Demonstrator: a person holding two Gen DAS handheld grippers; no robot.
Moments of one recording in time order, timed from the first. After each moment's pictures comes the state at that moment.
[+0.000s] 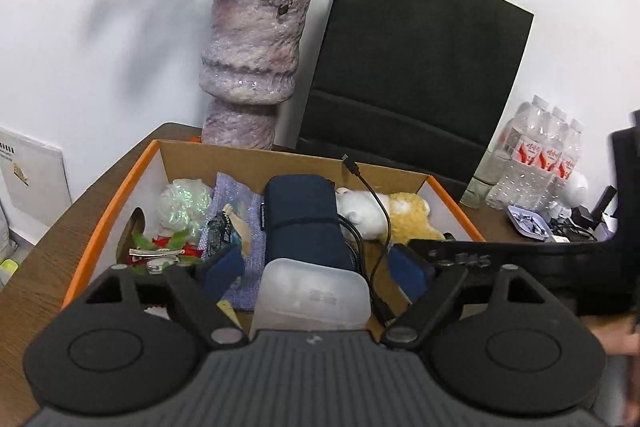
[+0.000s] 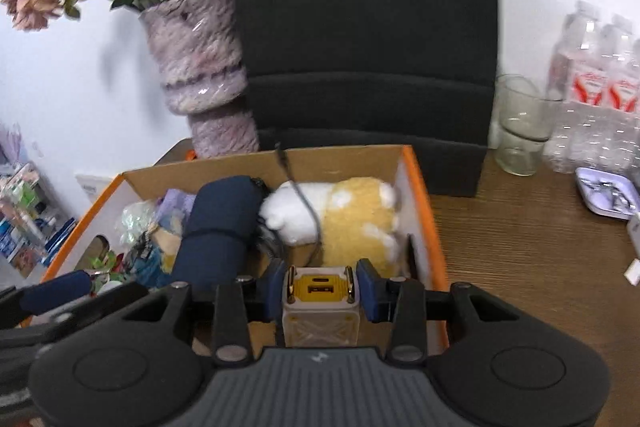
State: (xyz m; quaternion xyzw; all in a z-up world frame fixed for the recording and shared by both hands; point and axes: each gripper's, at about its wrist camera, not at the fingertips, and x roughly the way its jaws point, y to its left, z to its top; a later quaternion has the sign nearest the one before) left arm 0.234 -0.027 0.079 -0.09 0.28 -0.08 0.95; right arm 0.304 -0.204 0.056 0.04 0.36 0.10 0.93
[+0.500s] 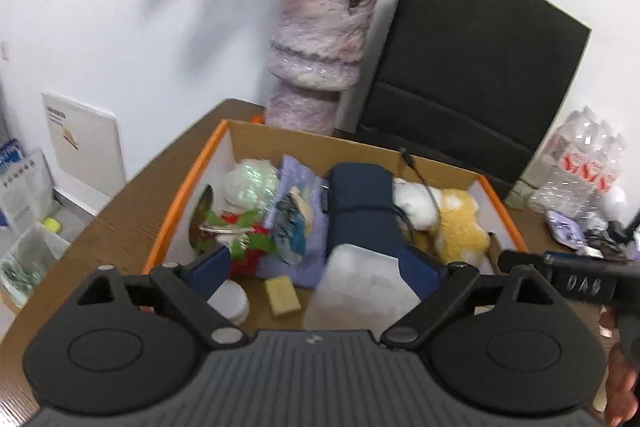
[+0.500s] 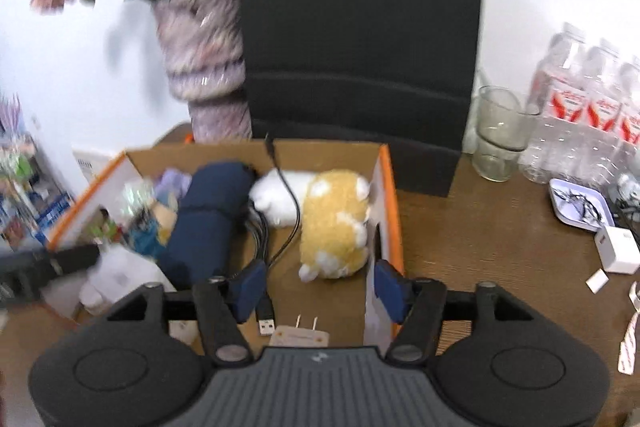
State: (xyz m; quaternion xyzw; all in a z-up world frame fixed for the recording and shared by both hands) left arm 0.225 -0.006 0.095 -0.12 0.33 0.00 0.94; right arm 0.276 -0.226 0.088 0.01 0.37 0.09 0.92
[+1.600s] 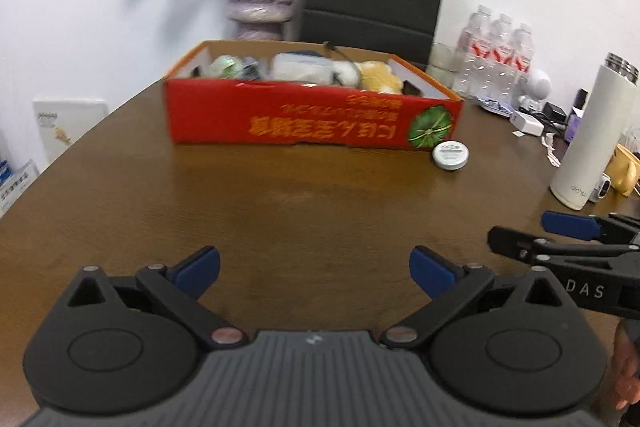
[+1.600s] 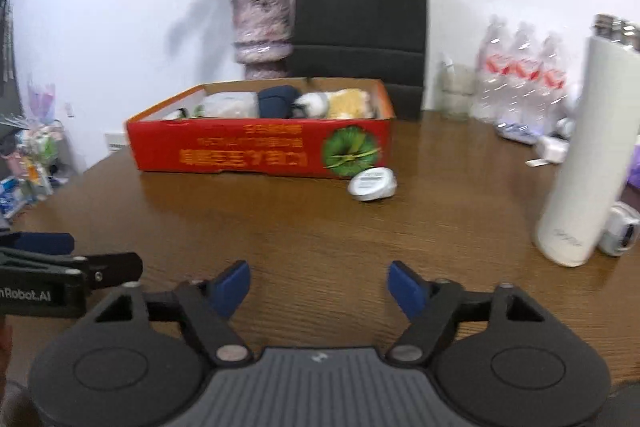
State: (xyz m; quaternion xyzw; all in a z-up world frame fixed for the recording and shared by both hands) left arm 0.021 -0.040 0.024 -0.04 0.31 -0.07 0.95; right arm 0.021 -0.234 0.014 -0.02 0.29 0.09 0.95
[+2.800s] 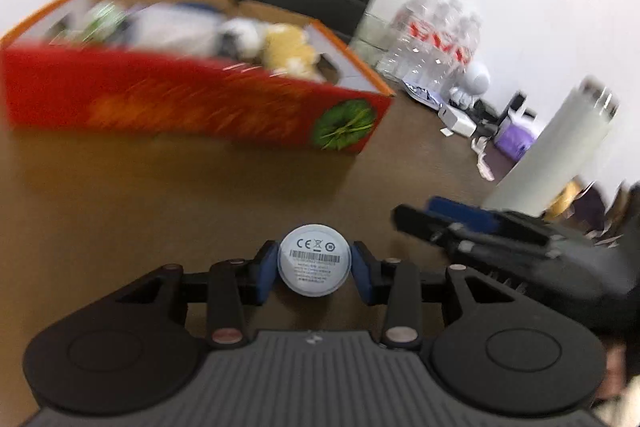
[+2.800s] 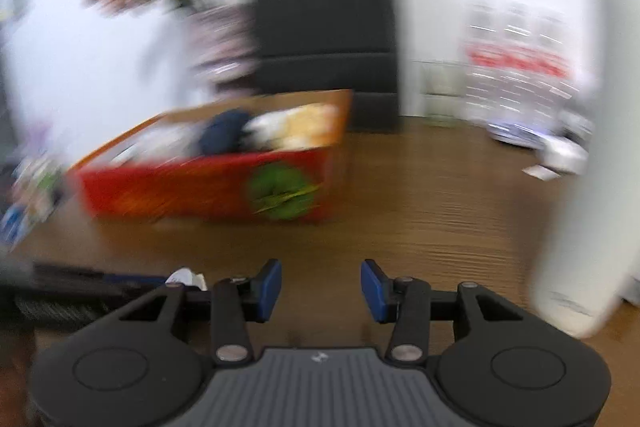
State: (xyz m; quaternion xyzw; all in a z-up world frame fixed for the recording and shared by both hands) left arm 0.099 -0.067 0.008 -0.14 0.38 -0.20 0.89; right arm 0.100 -0.279 0.000 0.01 0.28 0.15 0.95
